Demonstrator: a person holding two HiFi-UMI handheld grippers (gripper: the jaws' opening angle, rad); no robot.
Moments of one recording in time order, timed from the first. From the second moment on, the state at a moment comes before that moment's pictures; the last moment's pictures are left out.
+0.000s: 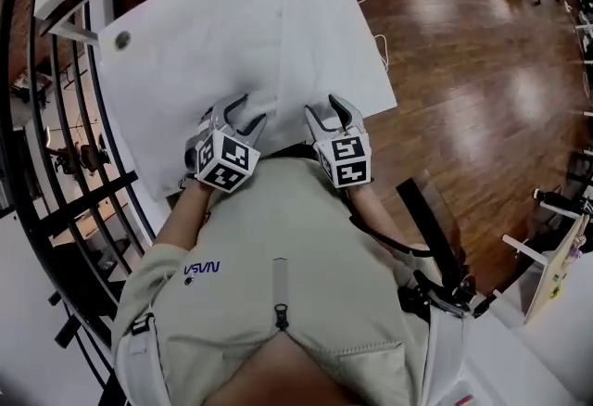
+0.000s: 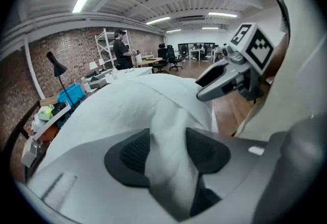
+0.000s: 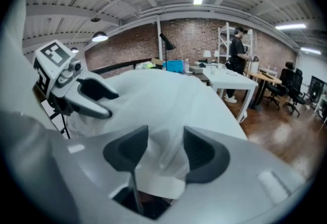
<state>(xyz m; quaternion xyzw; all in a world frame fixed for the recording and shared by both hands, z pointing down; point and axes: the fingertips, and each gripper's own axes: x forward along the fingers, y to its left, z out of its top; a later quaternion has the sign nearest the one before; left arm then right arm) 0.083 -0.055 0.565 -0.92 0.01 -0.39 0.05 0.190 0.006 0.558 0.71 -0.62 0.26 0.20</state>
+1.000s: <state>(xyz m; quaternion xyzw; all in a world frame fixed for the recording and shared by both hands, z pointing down) 0.061 -0.115 0.483 -0.96 0.11 -0.26 -0.01 0.371 0.034 0.634 0.79 -0.44 0.29 0.31</state>
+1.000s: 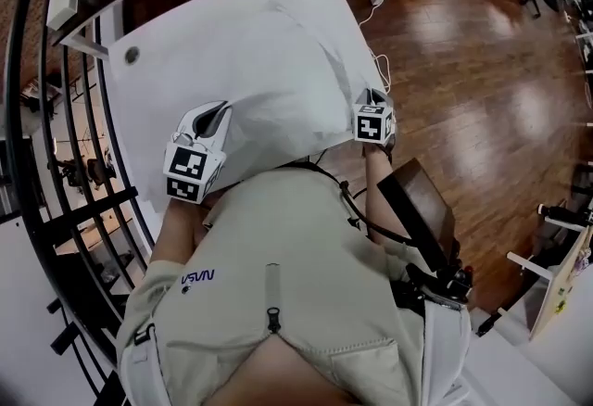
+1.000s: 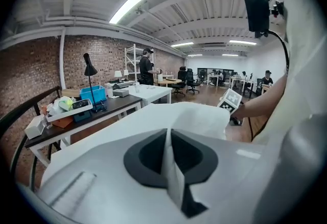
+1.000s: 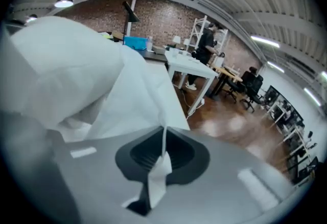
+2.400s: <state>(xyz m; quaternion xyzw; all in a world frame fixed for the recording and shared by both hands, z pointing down) 0.127 -0.127 0.516 -0.95 0.04 -0.30 -0.03 0.331 -0.185 0.525 0.65 -0.70 0.20 0.22</state>
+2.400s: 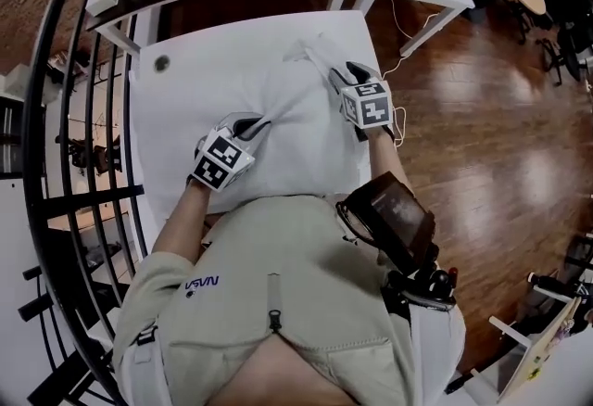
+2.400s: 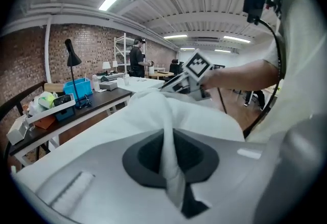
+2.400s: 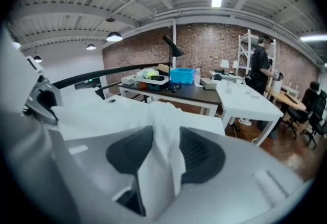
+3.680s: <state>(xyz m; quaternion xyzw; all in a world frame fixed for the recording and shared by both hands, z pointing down) 0.079 -0.173 0.467 -0.97 0.16 -0.16 -0.02 0.261 -0.094 0.509 0.69 -0.68 0.20 0.14</state>
